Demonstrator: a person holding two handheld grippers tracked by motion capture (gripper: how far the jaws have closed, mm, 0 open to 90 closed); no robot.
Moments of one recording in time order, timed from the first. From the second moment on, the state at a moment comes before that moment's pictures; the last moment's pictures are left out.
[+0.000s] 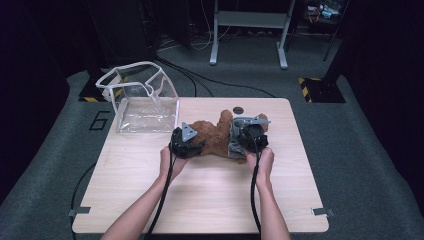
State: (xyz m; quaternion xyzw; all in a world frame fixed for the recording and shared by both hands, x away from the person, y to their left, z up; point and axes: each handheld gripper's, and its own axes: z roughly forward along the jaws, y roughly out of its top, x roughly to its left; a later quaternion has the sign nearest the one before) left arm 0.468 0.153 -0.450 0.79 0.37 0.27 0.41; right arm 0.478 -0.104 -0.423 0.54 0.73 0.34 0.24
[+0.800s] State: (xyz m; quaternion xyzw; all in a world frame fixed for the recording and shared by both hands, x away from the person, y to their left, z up) left arm 0.484 0.172 -0.466 0.78 0.40 0.20 0.44; right arm 0.451 -0.087 -0.432 0.50 0.76 0.33 0.25
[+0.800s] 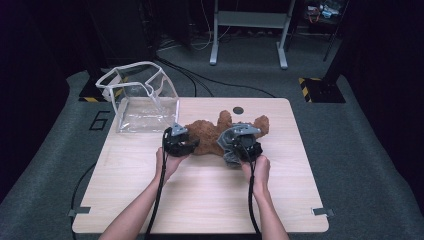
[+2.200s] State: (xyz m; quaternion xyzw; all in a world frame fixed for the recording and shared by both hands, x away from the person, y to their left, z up) left arm 0.485 0.174 -0.468 0.79 0.39 0.18 0.44; right arm 0.443 -0.014 -0.405 0.40 0.81 0.35 0.25
